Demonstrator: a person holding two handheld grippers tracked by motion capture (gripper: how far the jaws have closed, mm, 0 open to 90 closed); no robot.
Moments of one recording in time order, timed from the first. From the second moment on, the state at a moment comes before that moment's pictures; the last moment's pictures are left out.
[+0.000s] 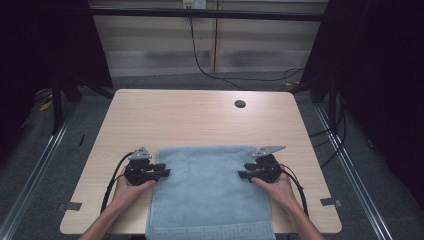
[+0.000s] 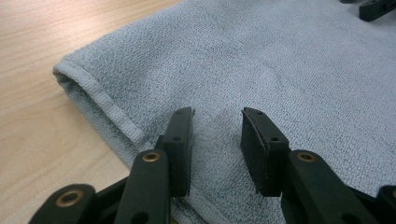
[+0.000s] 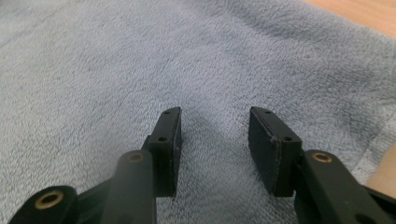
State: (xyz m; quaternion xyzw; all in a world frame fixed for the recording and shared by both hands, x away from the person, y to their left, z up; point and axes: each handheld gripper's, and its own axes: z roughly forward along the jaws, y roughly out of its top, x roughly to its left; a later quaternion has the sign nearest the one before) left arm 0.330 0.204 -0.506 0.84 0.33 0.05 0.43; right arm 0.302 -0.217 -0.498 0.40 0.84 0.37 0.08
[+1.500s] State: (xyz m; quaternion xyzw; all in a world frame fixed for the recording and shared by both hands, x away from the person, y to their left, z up) left arm 0.365 0.216 -0.493 0.82 0.36 0.05 0.44; right arm 0.323 -0.253 -0.485 0.42 0.80 0.42 0.09
